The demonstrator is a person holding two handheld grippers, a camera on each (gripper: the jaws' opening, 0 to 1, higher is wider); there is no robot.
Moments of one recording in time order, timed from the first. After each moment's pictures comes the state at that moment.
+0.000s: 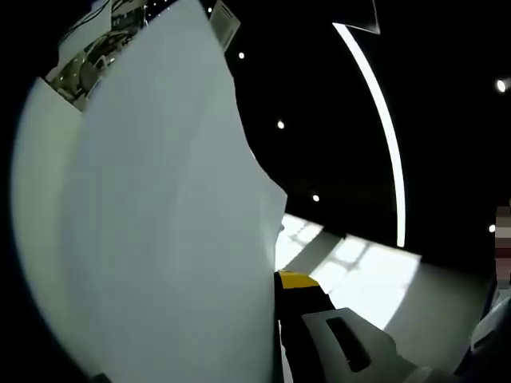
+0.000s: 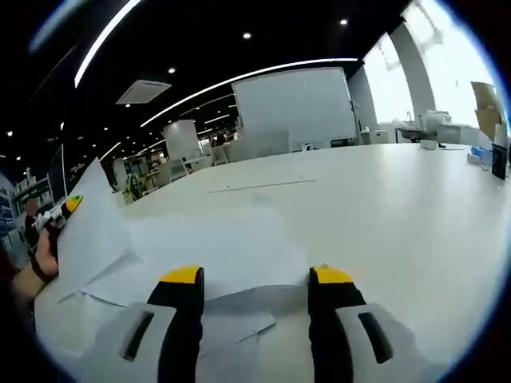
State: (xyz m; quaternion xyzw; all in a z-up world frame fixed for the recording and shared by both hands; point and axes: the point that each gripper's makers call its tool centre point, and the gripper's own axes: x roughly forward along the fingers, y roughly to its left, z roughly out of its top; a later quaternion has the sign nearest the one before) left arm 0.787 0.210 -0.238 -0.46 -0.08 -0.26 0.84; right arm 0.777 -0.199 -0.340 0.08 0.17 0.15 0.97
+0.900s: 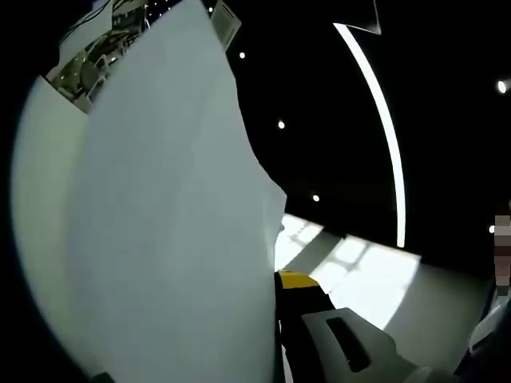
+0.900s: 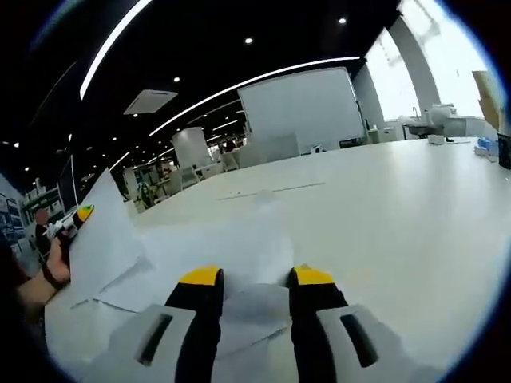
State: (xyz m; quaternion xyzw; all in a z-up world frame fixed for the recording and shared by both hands) left arm 0.787 0.209 -0.238 -0.46 -0.08 -0.26 0.84; right arm 0.777 -0.192 -0.332 0.11 0.16 0.18 0.96
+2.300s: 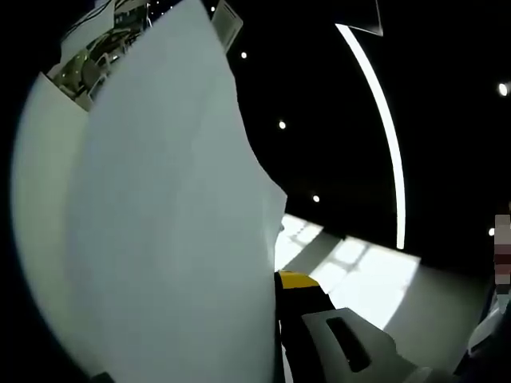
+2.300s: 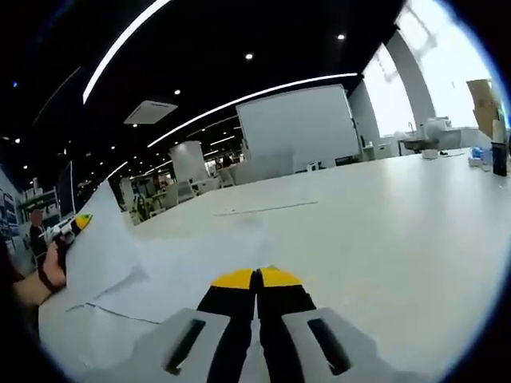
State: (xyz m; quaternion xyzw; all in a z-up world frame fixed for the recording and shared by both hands) left arm 0.788 0.212 -0.239 -0.47 -0.08 -0.26 0.84; right arm 0.778 -0.208 -0.317 0.11 0.11 0.17 0.97
